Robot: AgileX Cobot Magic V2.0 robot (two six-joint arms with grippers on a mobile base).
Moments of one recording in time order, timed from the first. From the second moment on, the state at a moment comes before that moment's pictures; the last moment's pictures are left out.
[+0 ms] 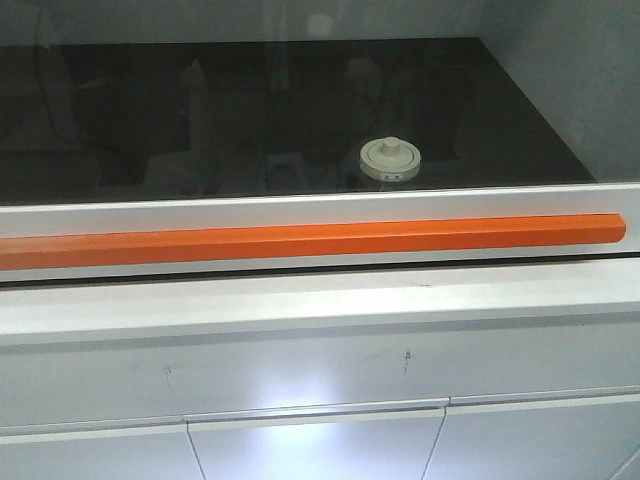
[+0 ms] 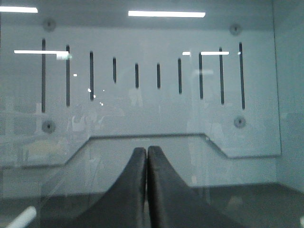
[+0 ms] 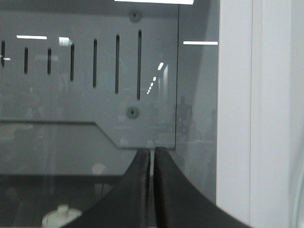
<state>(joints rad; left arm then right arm) -0.03 0.17 -0.37 0.01 -0.12 0.02 -0.01 0.18 -0.36 -0.03 -0.10 -0.03</state>
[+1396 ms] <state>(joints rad) -0.03 0.68 -0.38 0.01 -0.10 0.02 0.13 0.76 -0.30 -0.03 -0.26 0.02</state>
